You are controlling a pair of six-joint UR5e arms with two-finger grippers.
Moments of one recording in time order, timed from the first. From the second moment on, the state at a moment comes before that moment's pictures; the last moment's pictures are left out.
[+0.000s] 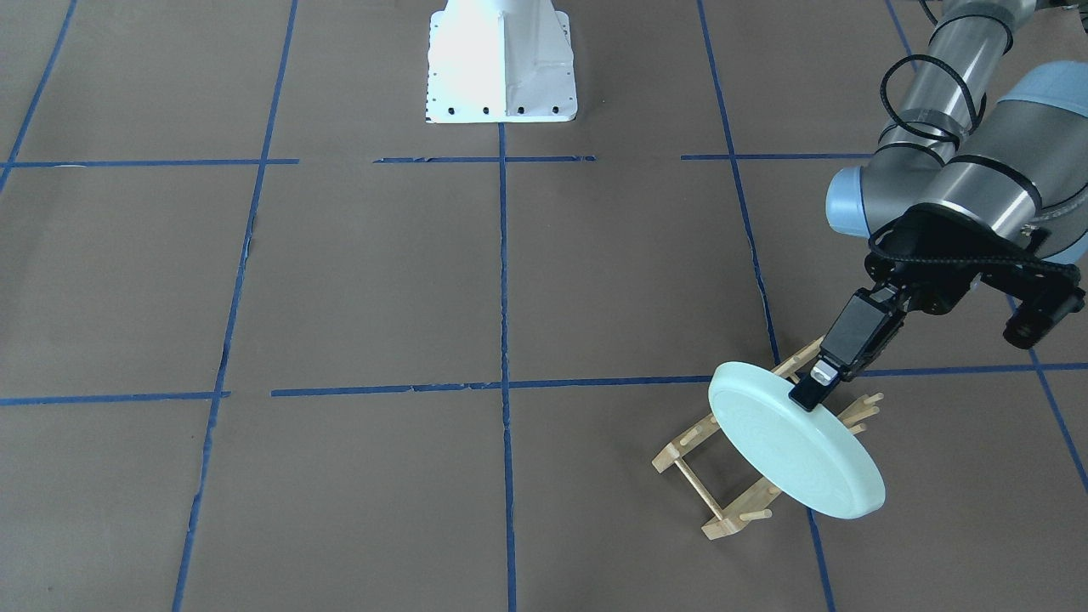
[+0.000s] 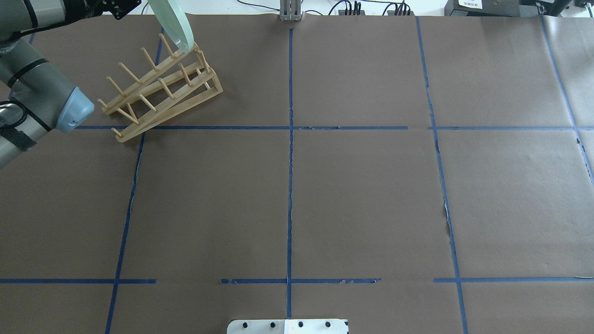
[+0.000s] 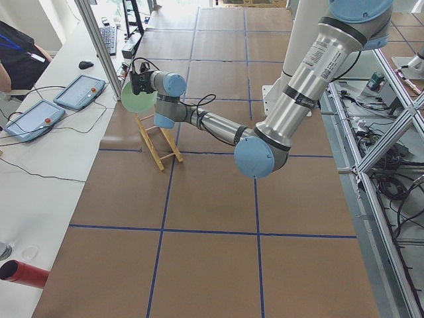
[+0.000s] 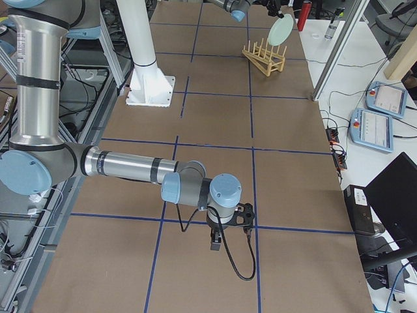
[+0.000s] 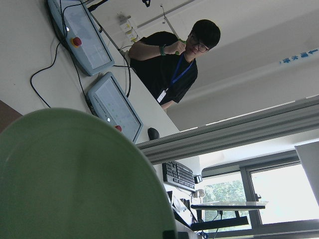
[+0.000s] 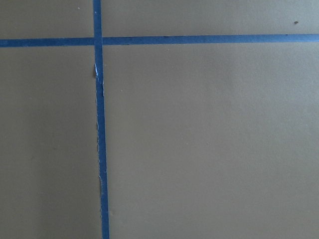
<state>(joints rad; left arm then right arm) -1.04 -2.12 -1.34 -3.04 -1.88 -1.85 1.62 -1.68 1.60 -1.60 2.30 -0.07</state>
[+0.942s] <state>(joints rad) -0.98 -2.12 -1.28 -3.03 -1.83 -1.84 1.62 -1.68 1.60 -1.60 2.30 -0.07</state>
